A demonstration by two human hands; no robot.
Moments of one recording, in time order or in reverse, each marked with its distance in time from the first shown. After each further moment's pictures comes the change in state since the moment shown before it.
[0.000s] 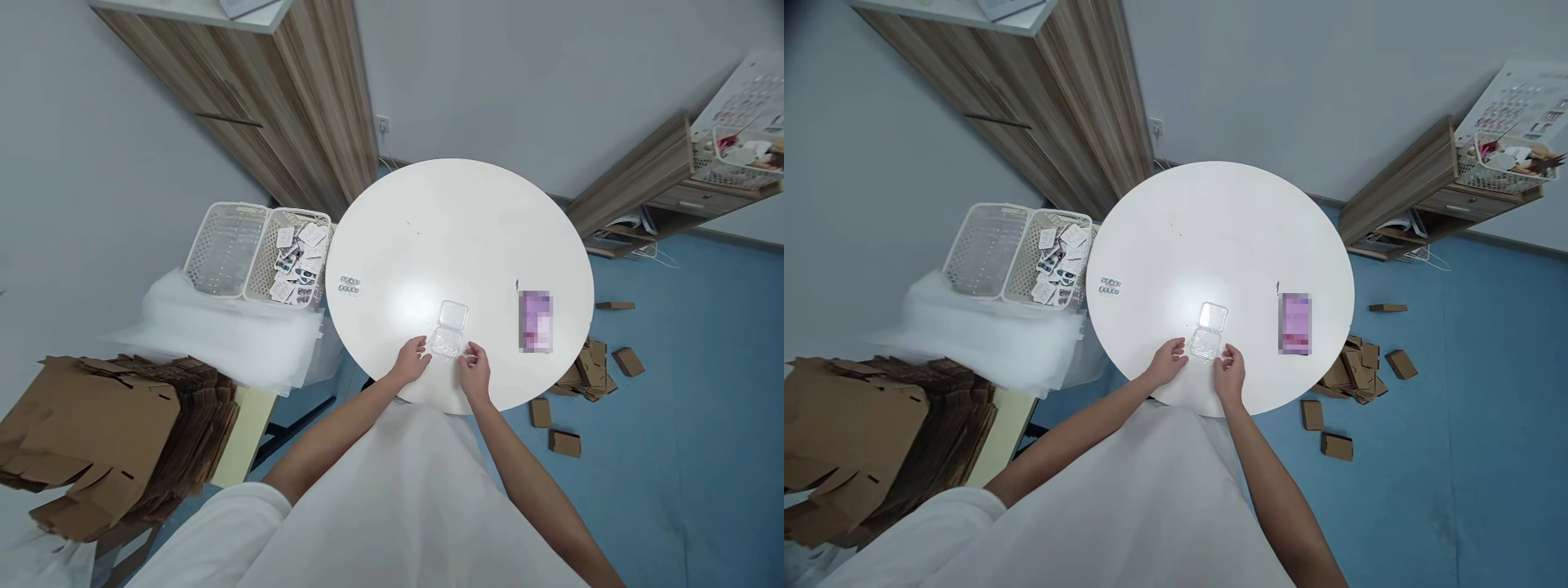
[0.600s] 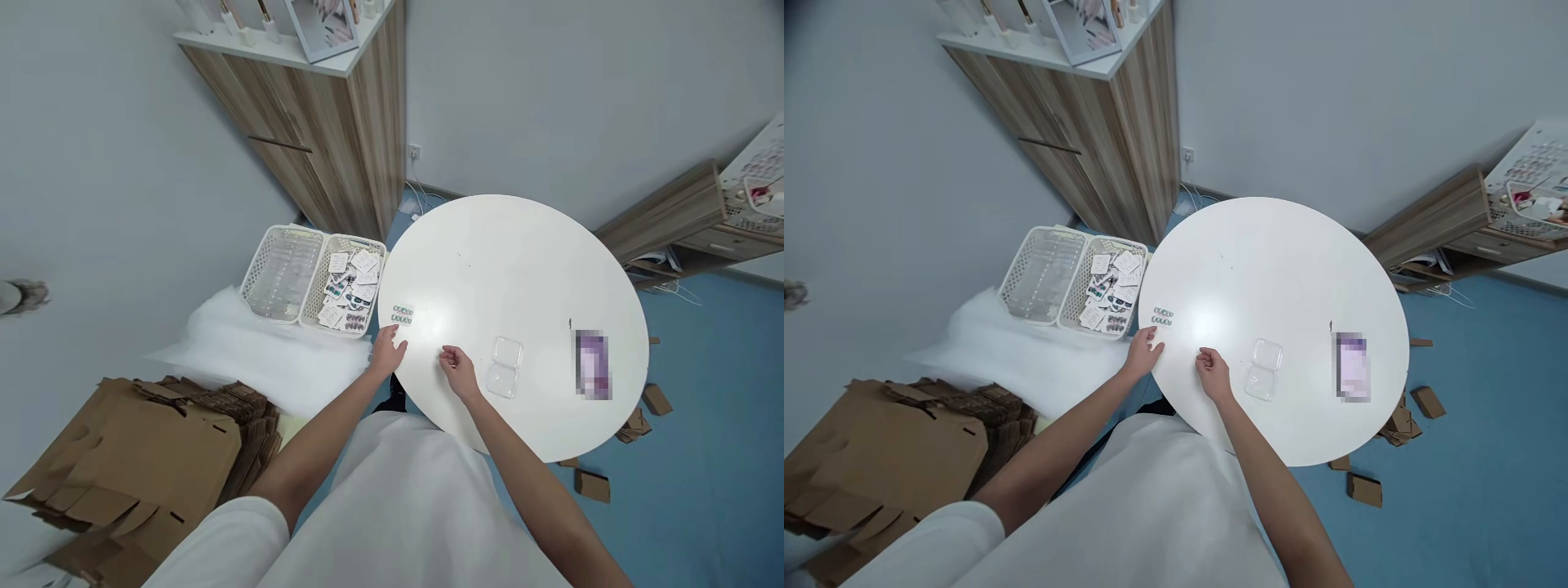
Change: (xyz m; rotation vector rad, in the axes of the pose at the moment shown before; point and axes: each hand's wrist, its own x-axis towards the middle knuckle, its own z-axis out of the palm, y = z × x) left_hand 0.037 -0.016 -0.191 0.121 0.319 0.066; right_hand 0.001 -0.084 0.145 0.014 -0.364 -0.108
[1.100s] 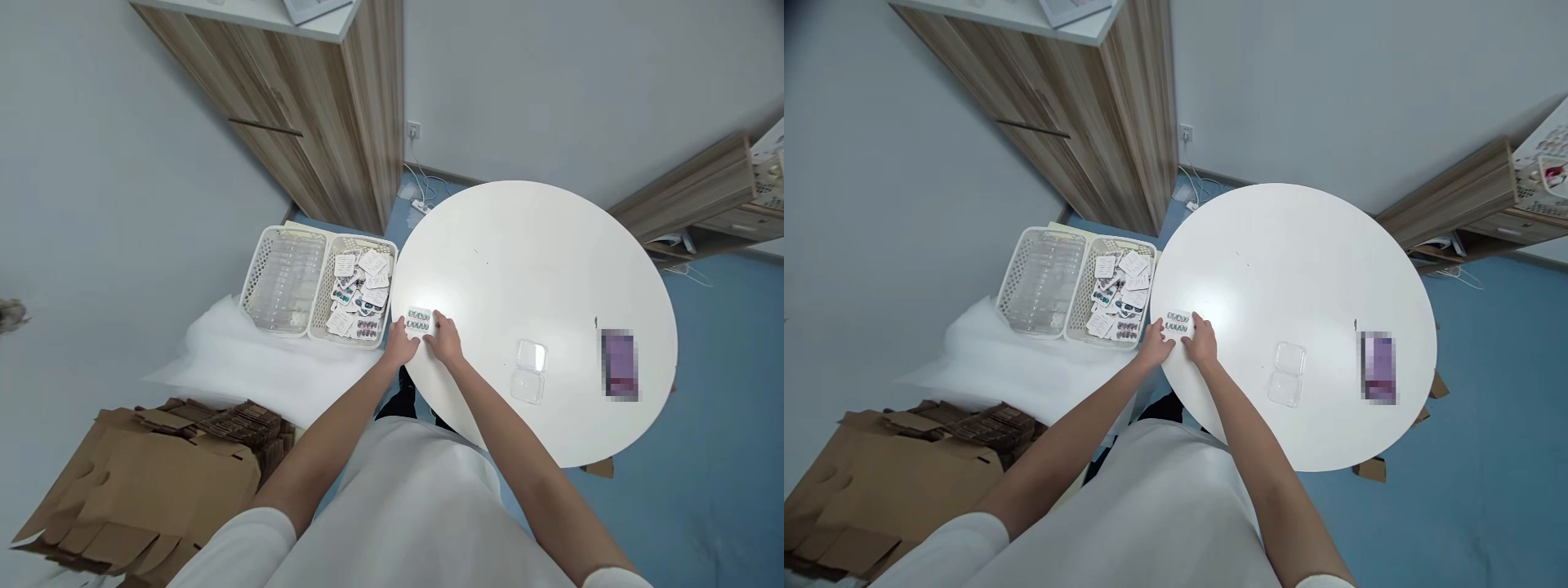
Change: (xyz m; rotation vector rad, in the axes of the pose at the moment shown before) left_hand 0.046 -0.003 -0.013 0.023 -0.161 -0.239; right_hand 0.081 -0.031 0.072 -0.516 -0.004 -0.072
